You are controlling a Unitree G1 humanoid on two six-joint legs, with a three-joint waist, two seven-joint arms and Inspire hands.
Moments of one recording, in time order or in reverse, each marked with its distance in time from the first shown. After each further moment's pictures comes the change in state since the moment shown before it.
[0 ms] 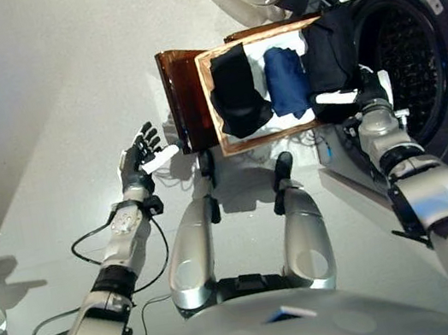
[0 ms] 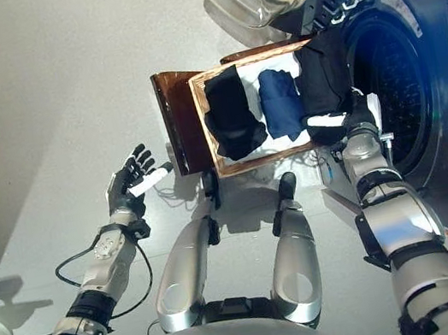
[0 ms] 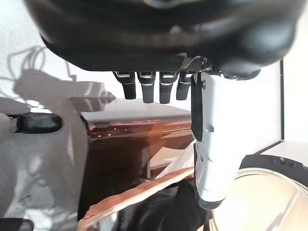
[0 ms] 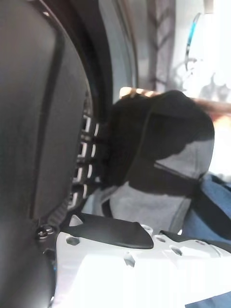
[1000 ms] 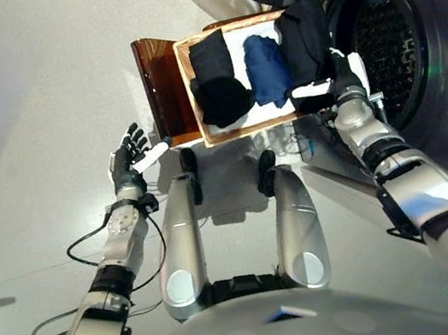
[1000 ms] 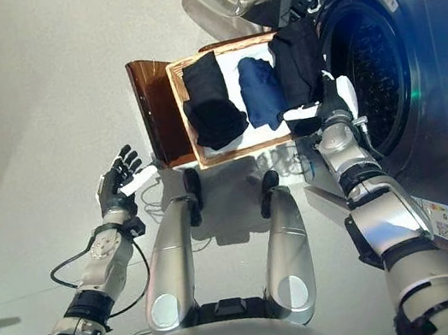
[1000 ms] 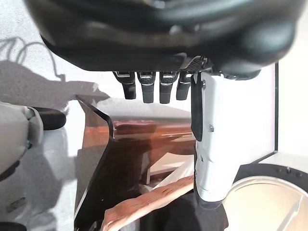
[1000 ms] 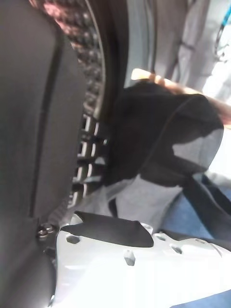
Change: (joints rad) left arm 0.013 0.006 0.036 -0.010 -0.002 0.005 0.078; right arm -0.033 0.040 0.121 -0.133 -0.085 0.061 -0.042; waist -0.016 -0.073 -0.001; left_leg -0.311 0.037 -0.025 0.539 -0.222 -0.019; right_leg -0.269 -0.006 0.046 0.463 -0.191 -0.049
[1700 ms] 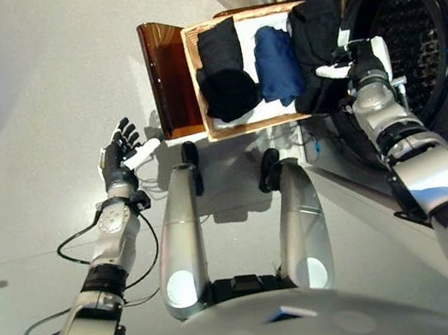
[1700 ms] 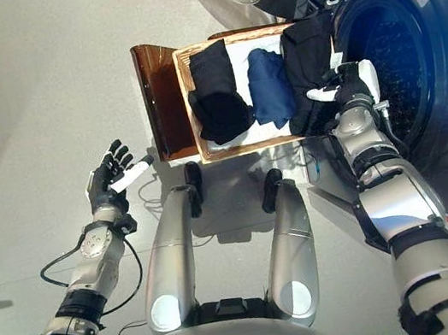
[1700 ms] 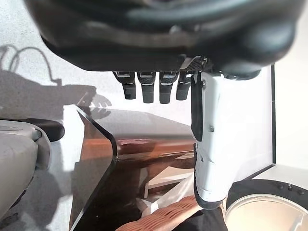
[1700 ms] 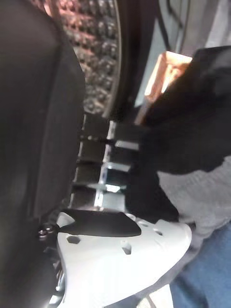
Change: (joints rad) left arm -0.014 0.031 0.018 -0.013 0.000 0.000 -0.025; right arm -0.097 -0.056 -0.006 0.116 0.015 -0.001 0.039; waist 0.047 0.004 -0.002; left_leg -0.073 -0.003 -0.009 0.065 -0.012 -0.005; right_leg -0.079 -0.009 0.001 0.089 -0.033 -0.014
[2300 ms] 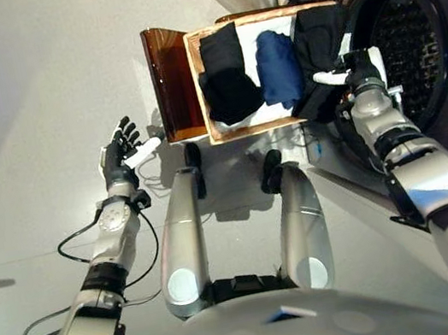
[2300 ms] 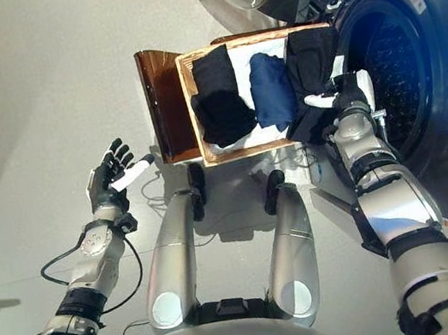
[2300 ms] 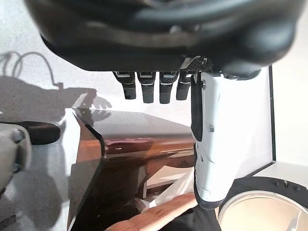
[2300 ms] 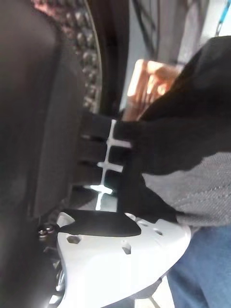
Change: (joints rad) left arm -0.005 0.001 -0.003 0.007 0.000 0.002 -0.006; right arm 0.044 0.013 -0.067 -0.008 0.055 -0.002 0.006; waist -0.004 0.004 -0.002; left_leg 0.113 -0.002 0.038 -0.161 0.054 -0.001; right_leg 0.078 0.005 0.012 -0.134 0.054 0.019
